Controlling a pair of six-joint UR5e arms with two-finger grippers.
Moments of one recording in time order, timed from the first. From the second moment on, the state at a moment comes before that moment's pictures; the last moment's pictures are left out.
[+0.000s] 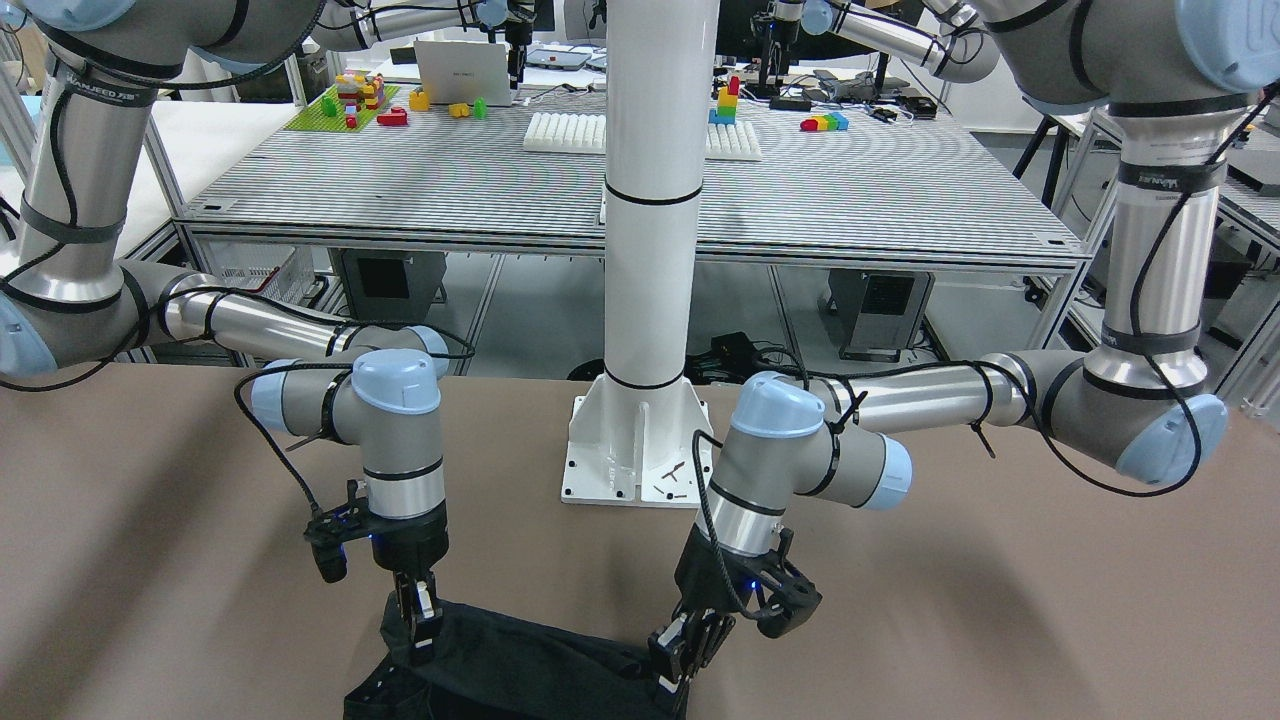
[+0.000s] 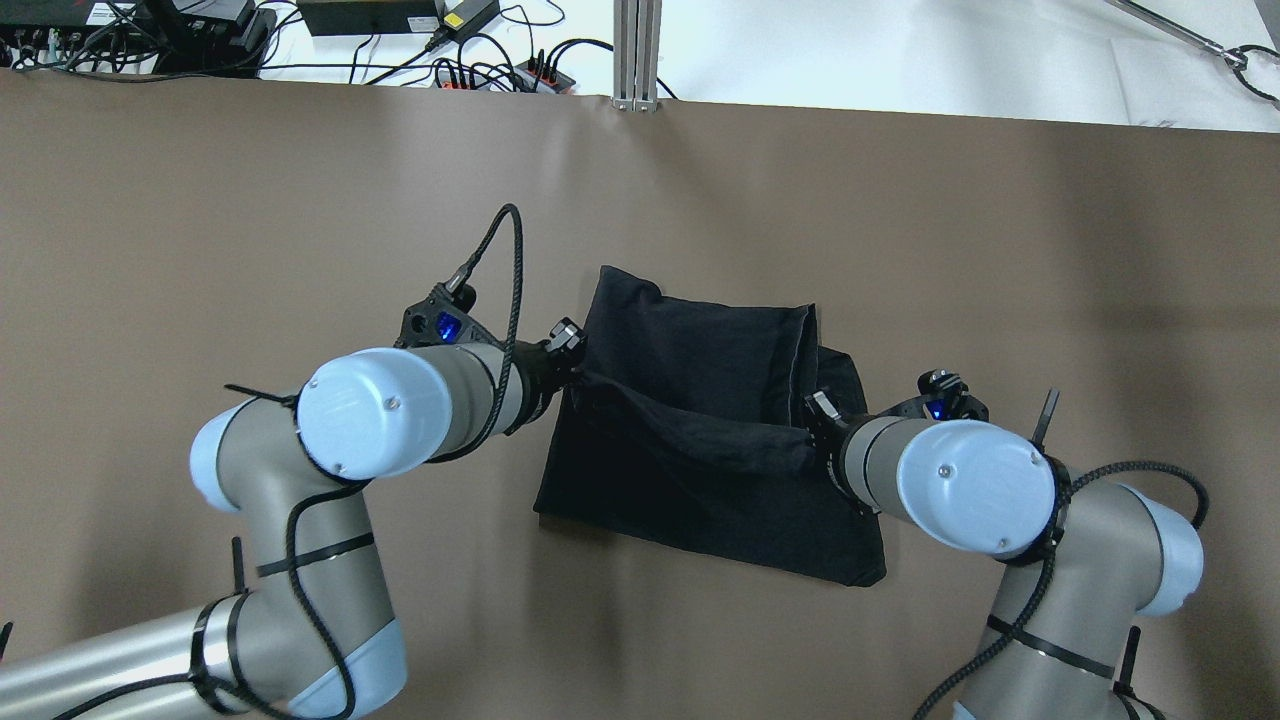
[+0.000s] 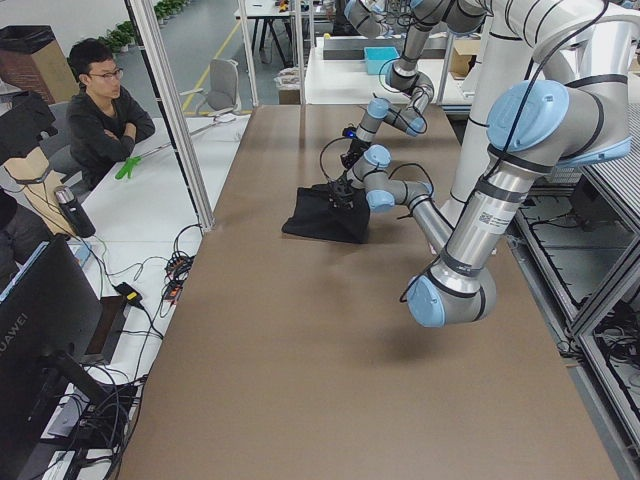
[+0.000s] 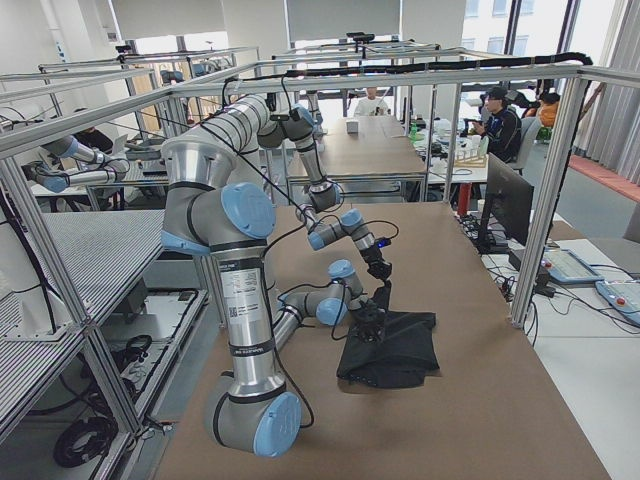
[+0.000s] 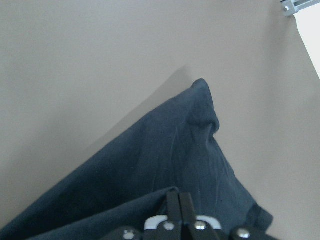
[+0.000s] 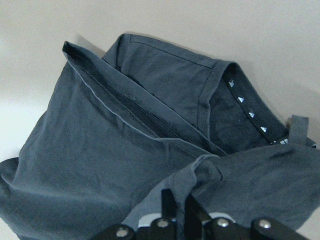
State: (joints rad) left arm -0.52 -2.24 -1.72 -1.93 -1.50 -2.10; right arm 0.54 -1.26 2.01 -1.42 1.57 2.27
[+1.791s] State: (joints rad) left arm -0.90 -2.10 -1.63 -1.61 -1.65 -0.91; right arm 0.89 -1.13 1.55 -1.21 1.81 1.30
